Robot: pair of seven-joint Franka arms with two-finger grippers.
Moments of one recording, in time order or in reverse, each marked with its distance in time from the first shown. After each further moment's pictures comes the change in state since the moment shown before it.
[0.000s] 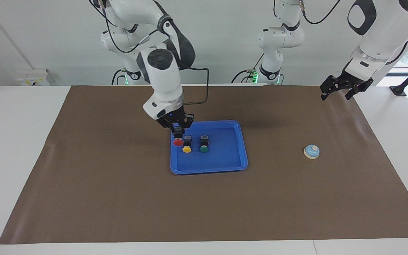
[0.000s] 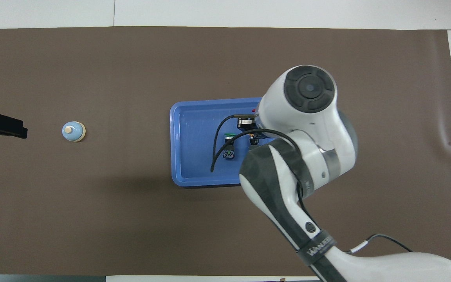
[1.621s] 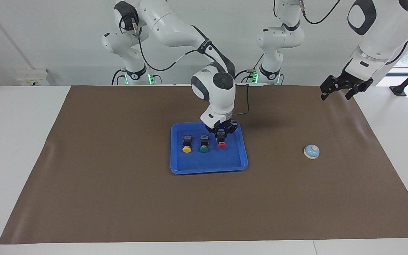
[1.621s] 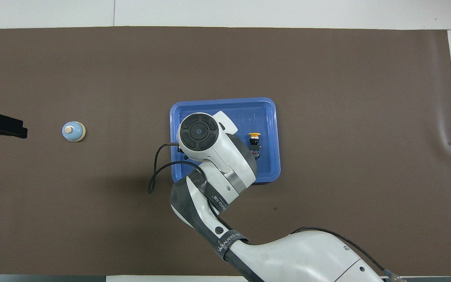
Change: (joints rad) left arm 0.000 0.000 0.000 0.000 0.000 0.000 0.000; right arm 0.201 0.263 0.000 0.096 0.001 0.163 0.210
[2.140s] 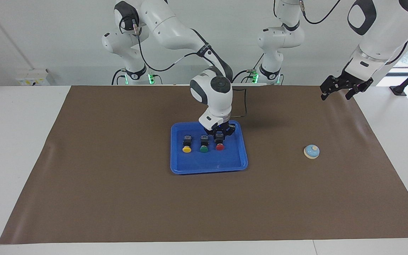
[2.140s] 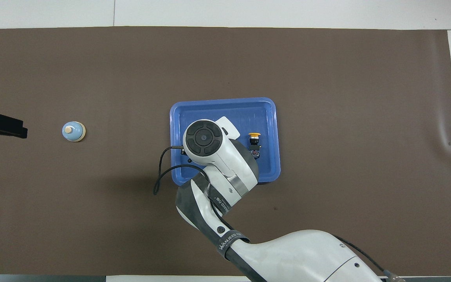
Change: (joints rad) left arm 0.000 0.000 0.000 0.000 0.000 0.000 0.000; right arm 0.000 -0.002 -0.001 -0.057 0.000 0.048 0.006
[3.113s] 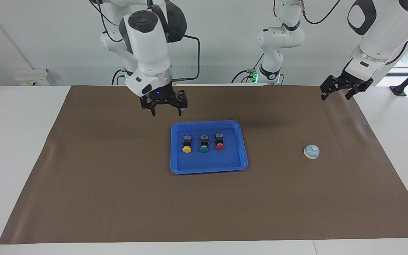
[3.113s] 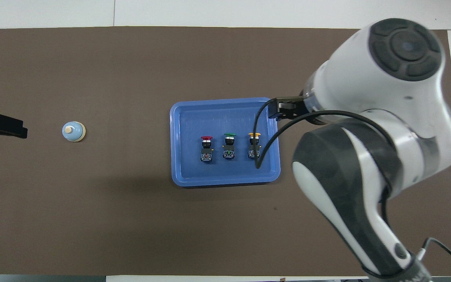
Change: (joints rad) left arm 0.000 0.000 0.000 0.000 0.000 0.000 0.000; right arm -0.349 -0.413 -0.036 0.068 -0.021 -0.468 -0.449
